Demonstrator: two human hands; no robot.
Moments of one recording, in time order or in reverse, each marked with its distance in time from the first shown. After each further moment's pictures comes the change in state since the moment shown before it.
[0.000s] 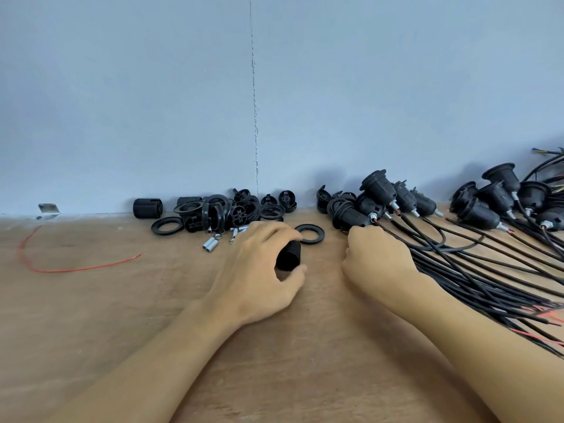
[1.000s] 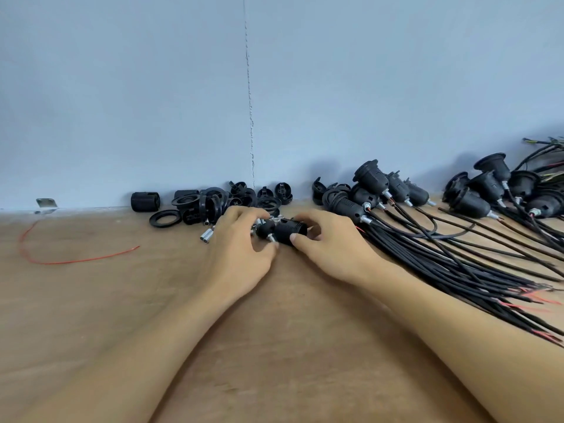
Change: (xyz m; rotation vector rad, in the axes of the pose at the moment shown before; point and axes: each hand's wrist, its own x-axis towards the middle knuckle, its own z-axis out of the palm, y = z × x) left_hand 0.005 -0.014 0.003 -0.128 0.133 -0.299; right_hand 0.011 -0.019 0.021 0.685 0.066 -0.311
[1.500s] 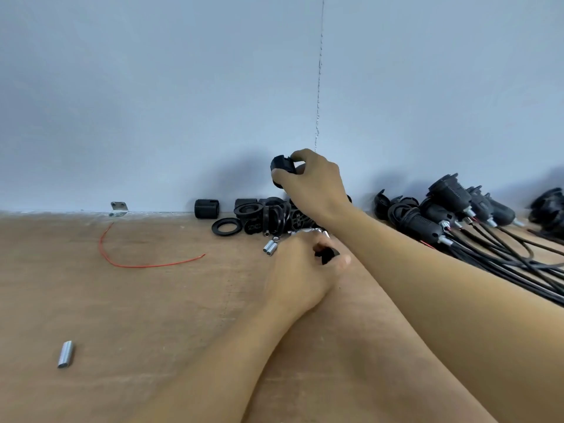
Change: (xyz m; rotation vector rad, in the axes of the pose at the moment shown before) left_hand 0.006 -0.010 -0.011 -0.126 -0.206 -0.158; right_hand 0.106 -0.113 0.044 0.291 0.147 0.023
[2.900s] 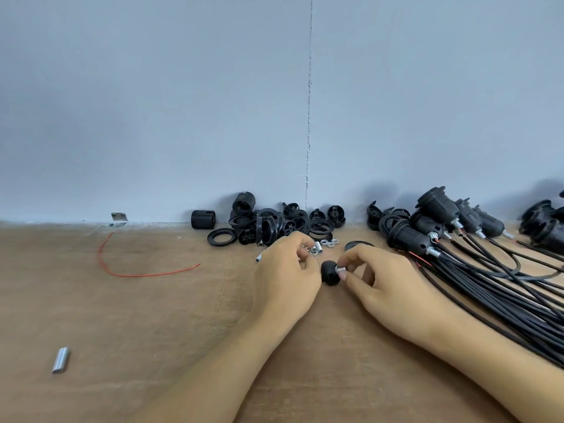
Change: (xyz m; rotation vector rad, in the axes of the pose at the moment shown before) left_hand -0.001 0.003 0.006 0.041 0.256 -0.009; right_hand -0.107 0.092 -0.078 -0.361 -0.124 -0.182
